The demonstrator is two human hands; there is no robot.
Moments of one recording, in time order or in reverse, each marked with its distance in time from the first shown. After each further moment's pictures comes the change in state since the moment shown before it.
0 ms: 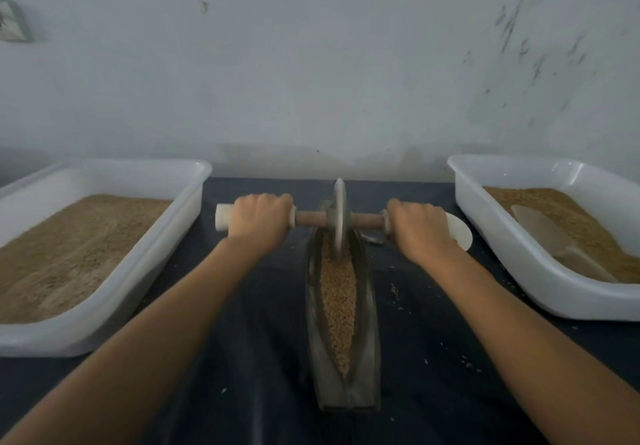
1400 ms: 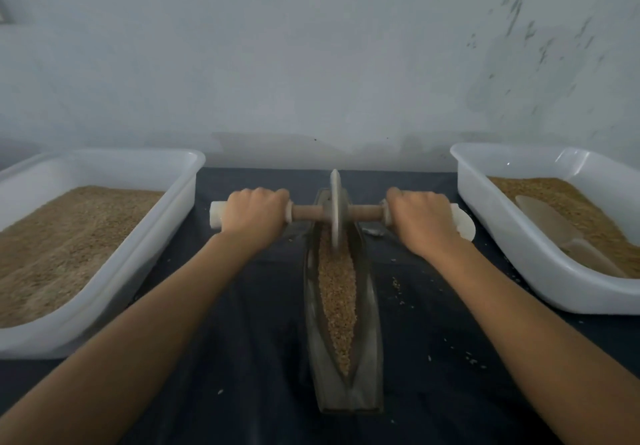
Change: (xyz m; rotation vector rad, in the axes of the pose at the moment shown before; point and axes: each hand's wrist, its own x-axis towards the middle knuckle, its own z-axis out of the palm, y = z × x) left_hand 0.005 -0.002 0.009 0.007 -0.056 -0.005; right_hand 0.002 0.001 -0.002 -0.005 0.074 -0.072
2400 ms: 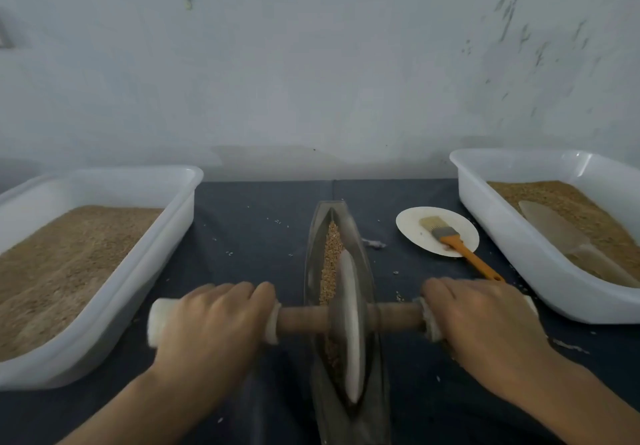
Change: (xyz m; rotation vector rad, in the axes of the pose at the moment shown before) left_hand -0.132 -0.009 -0.022 -0.131 0.339 0.317; right_hand -0.118 0.001 -0.045 0.172 0.030 -0.217
